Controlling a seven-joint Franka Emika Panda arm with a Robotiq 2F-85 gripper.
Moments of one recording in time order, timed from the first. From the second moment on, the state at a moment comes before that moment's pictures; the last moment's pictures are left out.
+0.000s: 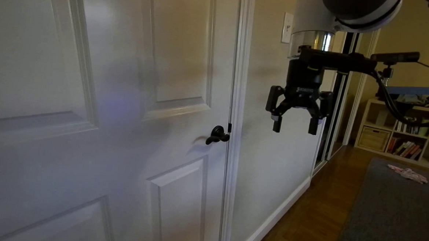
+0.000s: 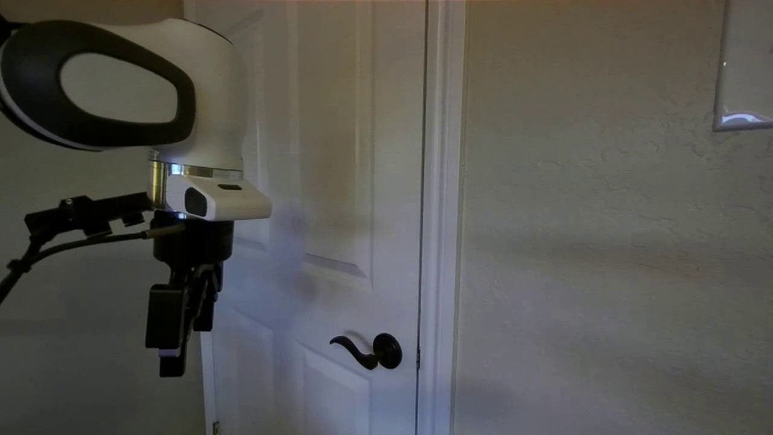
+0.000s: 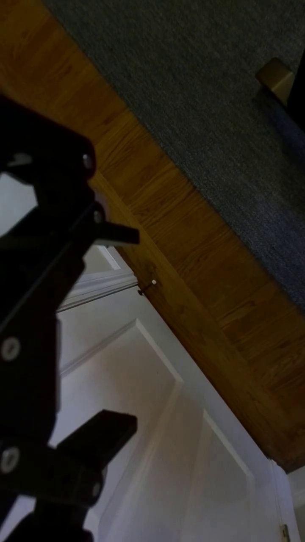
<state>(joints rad) 0.03 0.15 0.05 -2.08 0.14 2.21 0.67</state>
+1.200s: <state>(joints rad) 0.13 0.46 -0.07 -1.93 0.15 2.69 1.29</state>
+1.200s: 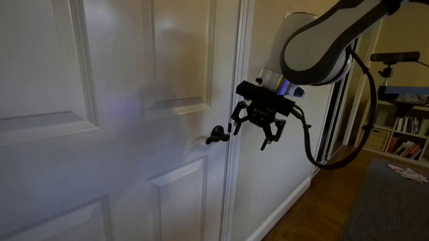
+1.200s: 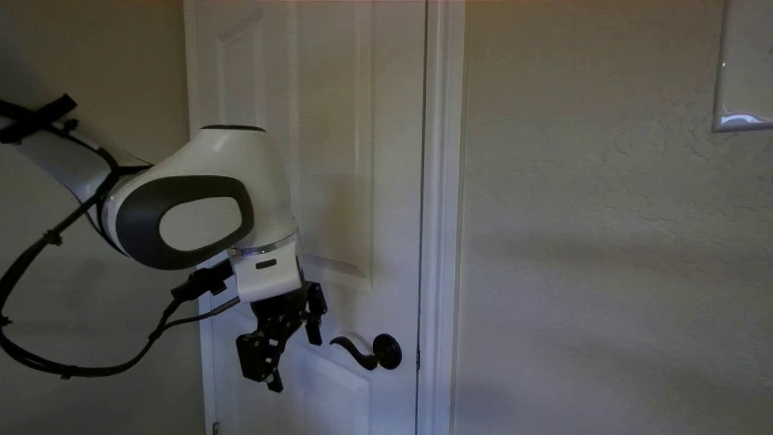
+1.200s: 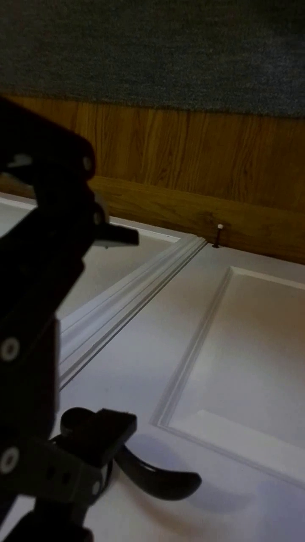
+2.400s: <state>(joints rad) 0.16 0.66 -0.08 -1.71 0.16 2.83 1.43</state>
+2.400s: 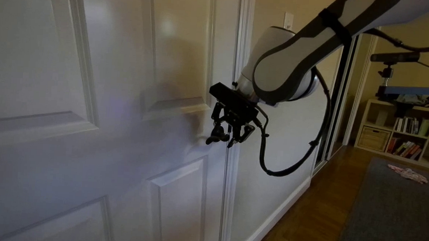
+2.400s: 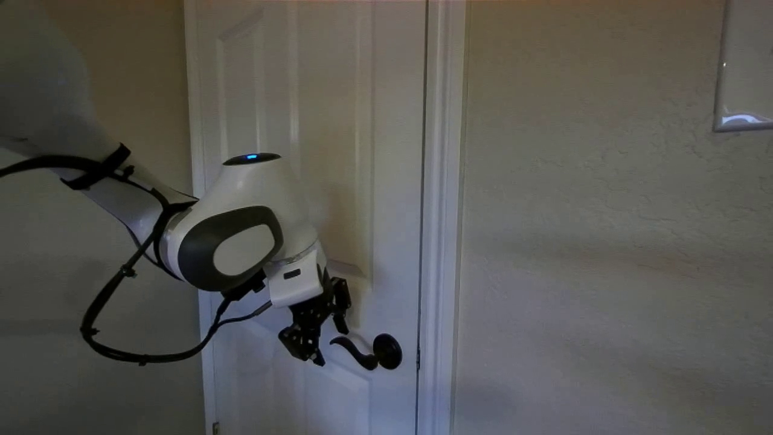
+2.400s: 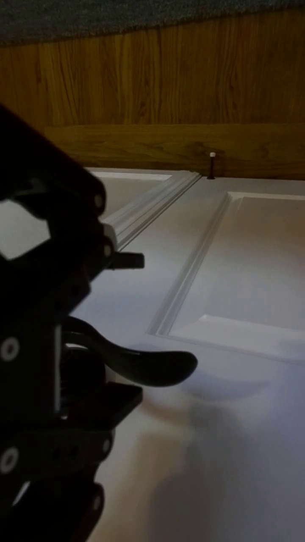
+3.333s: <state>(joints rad) 0.16 0.73 -0.07 -1.67 0.23 2.99 1.43</state>
